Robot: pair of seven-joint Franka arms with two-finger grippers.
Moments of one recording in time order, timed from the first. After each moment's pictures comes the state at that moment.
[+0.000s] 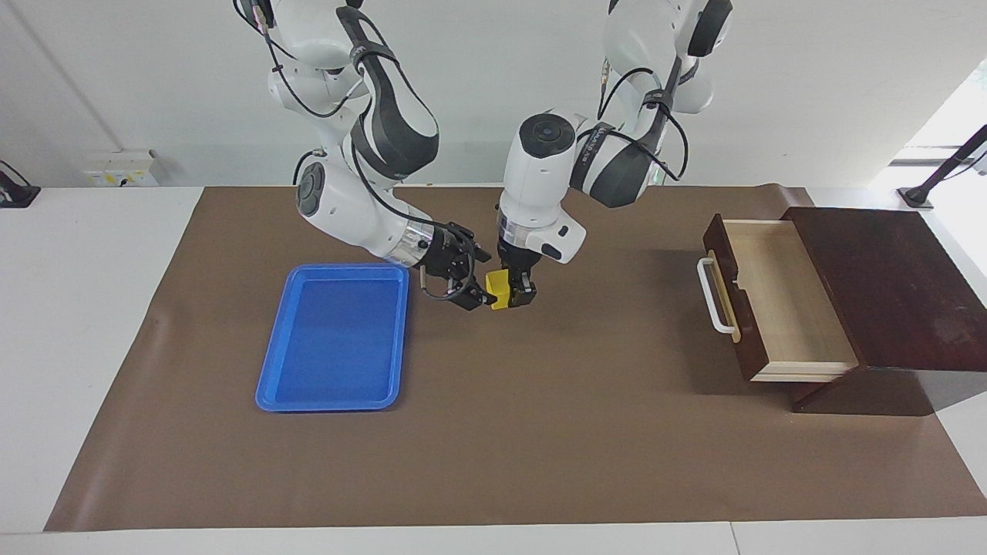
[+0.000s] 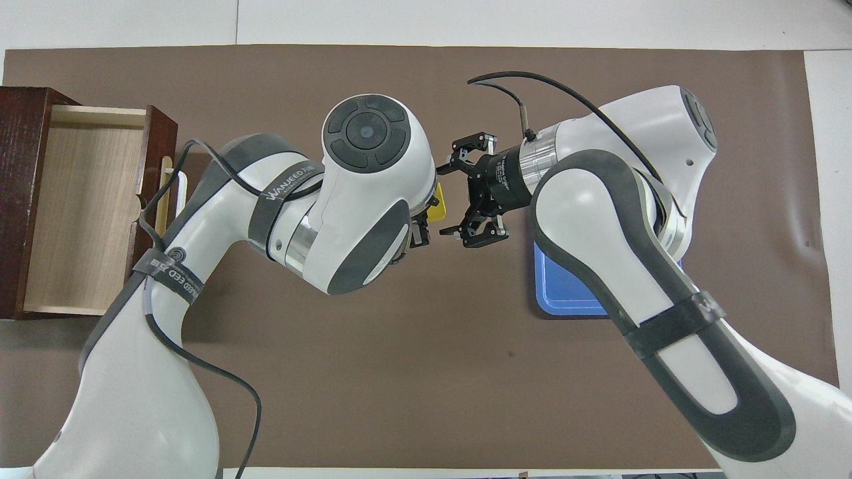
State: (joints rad) left arm -0.54 0.41 -0.12 -1.45 -0.01 1.91 -2.33; right arm 0.33 0.28 0.02 -1.73 0.84 2.07 1.46
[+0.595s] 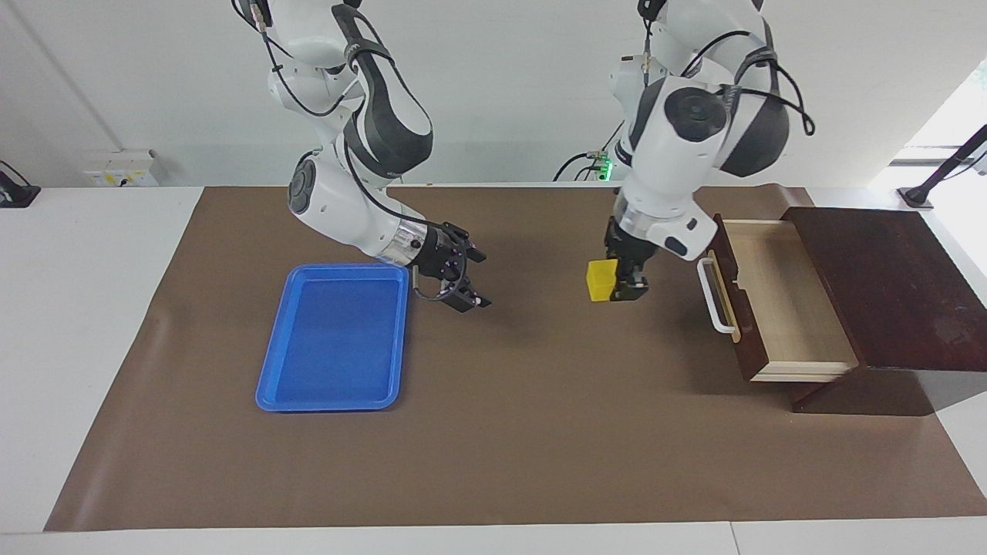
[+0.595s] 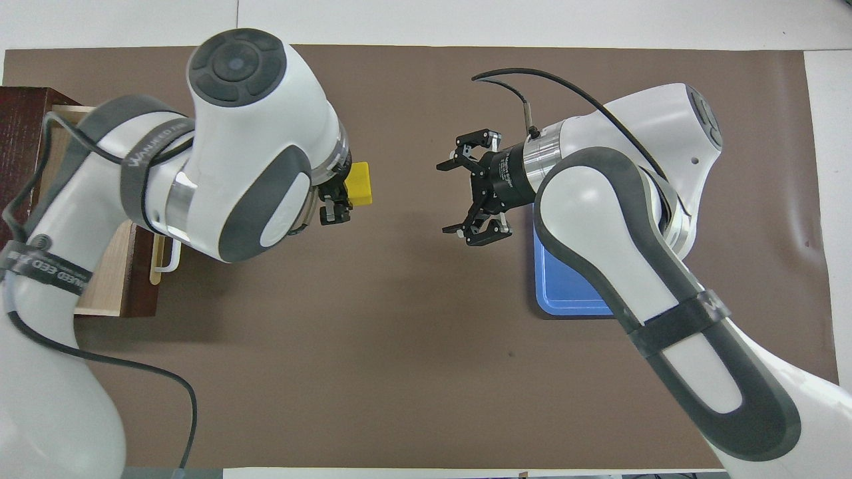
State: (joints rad) left arm -0.24 0.27 -0.11 -1.43 -0.01 1.69 -1.83; right arm 0.32 0.27 0.01 -1.72 0.83 2.06 1.47
